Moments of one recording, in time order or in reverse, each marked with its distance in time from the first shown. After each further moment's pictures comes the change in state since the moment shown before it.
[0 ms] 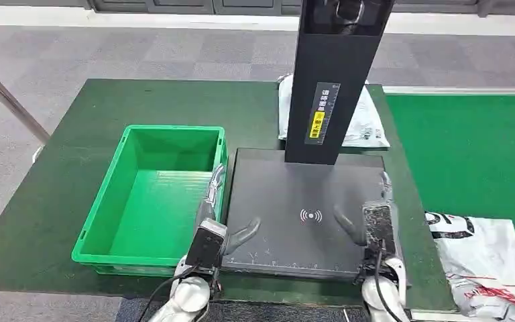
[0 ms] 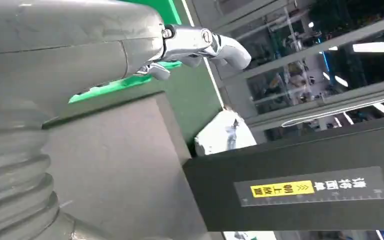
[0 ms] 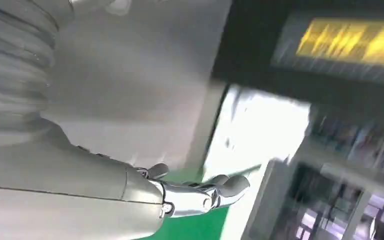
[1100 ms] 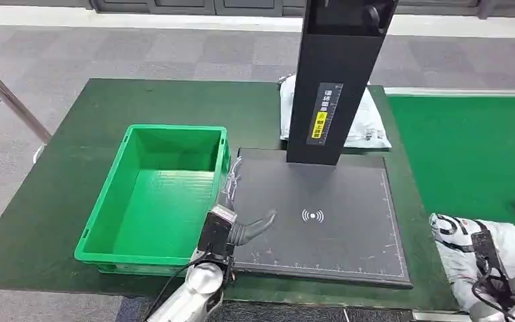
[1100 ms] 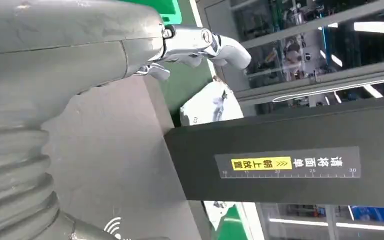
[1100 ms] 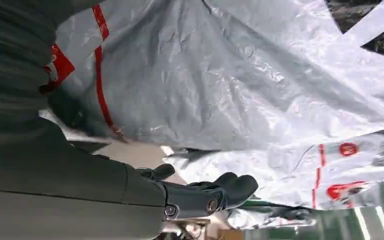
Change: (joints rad) left arm -0.104 -0.049 -0.038 0.151 0.150 -0.062 -0.071; right arm -0.151 -0.379 -0.485 0.668 0.602 -0.037 0.494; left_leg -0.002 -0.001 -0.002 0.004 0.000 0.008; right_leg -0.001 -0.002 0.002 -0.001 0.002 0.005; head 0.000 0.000
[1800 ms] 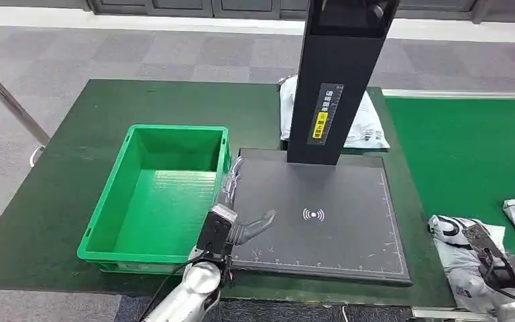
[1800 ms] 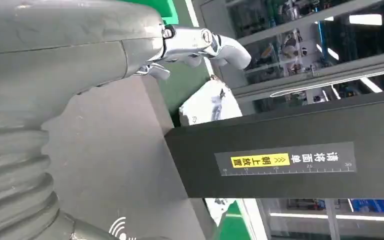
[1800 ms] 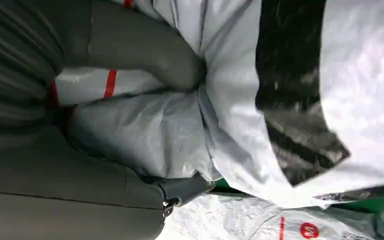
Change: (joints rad) left arm 0.001 0.016 0.000 -0.020 -0.029 -0.016 0.028; right arm -0.087 -0.055 0.014 0.103 -0.071 0.444 -0.164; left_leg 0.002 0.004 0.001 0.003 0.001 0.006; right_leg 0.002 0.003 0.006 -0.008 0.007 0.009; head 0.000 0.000
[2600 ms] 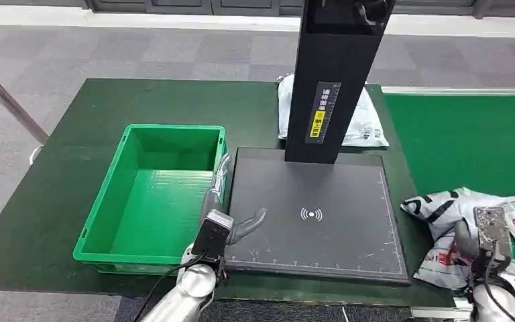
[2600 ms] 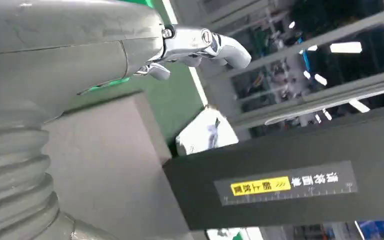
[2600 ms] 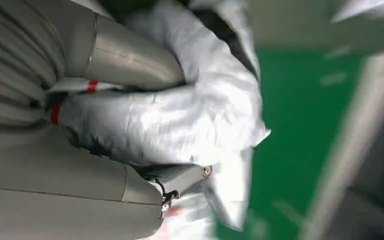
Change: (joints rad) left arm 0.026 0.019 0.022 -0.053 -0.105 0.122 -0.013; right arm 0.215 0.158 0.147 -0.668 -0.724 -0.088 -0.274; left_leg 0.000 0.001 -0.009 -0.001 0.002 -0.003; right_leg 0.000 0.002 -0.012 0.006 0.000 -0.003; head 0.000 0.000
